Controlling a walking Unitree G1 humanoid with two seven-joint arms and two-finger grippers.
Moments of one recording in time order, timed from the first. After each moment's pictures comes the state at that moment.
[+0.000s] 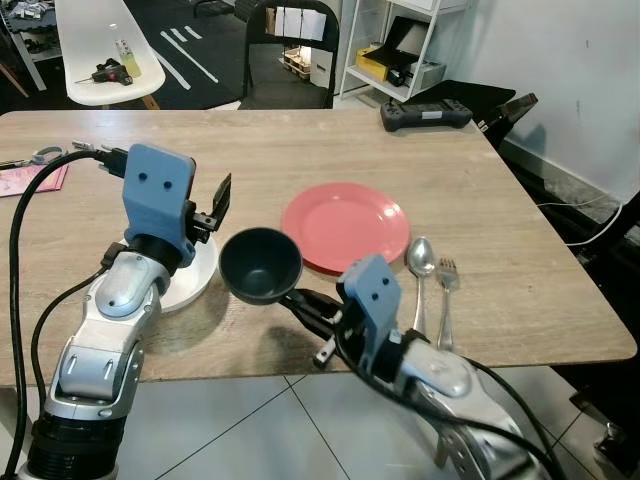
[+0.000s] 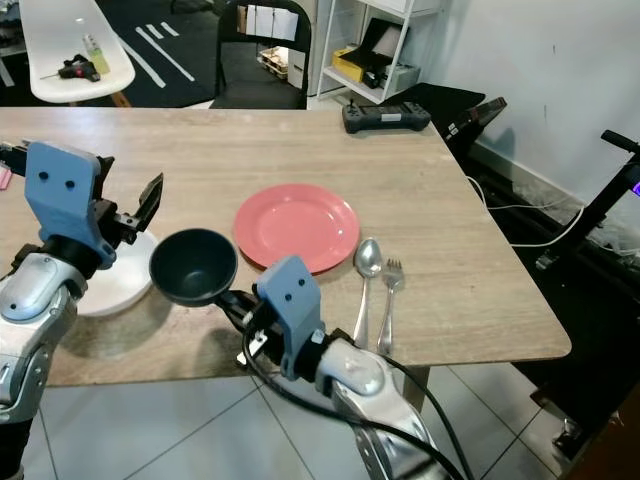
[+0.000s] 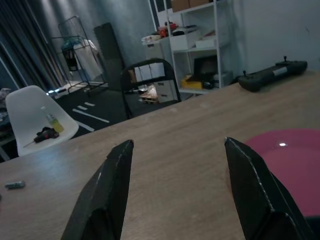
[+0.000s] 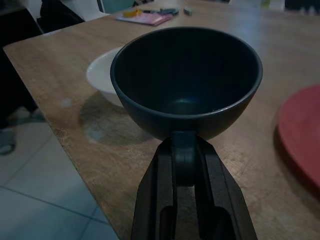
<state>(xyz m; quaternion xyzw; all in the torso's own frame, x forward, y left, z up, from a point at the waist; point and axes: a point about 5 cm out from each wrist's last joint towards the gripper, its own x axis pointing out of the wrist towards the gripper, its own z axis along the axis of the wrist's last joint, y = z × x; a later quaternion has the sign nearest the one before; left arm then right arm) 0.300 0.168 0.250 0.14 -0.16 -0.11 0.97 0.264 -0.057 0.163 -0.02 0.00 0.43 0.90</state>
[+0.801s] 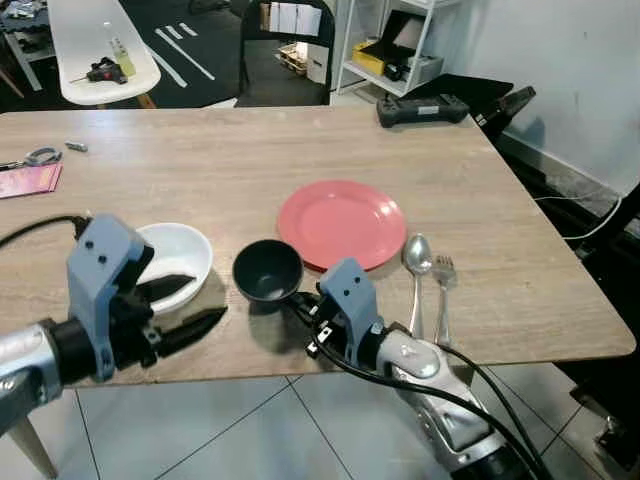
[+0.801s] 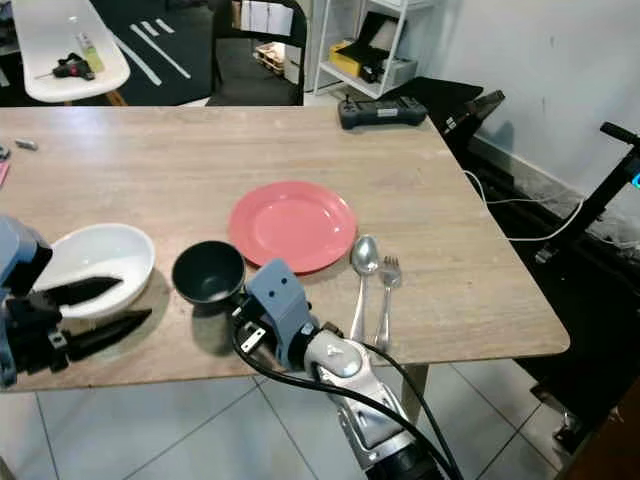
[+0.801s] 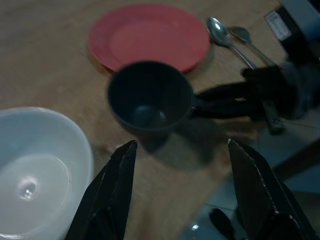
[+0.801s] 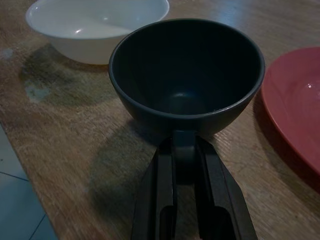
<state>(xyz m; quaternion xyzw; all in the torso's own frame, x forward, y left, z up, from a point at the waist) 0.208 0.206 0.220 0.08 0.11 -0.37 0.92 0.290 -0.054 0.134 -0.11 0.02 0.41 0.91</state>
